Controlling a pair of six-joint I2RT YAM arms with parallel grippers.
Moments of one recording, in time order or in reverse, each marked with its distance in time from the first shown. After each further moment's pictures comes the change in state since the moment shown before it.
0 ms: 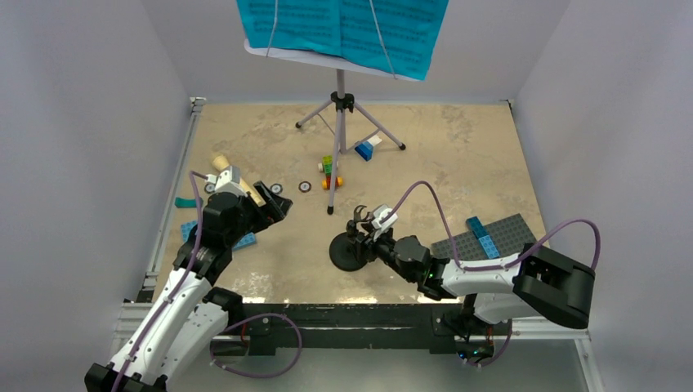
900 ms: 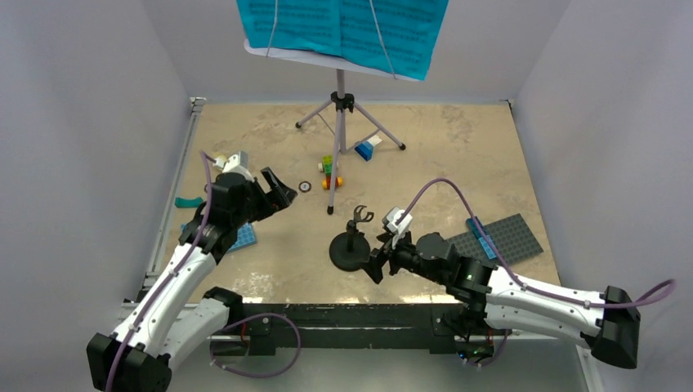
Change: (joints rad) left arm 0.005 0.229 0.175 -0.034 0.021 0.023; right arm -0.026 -0.538 0.133 -0.855 -0.264 0.074
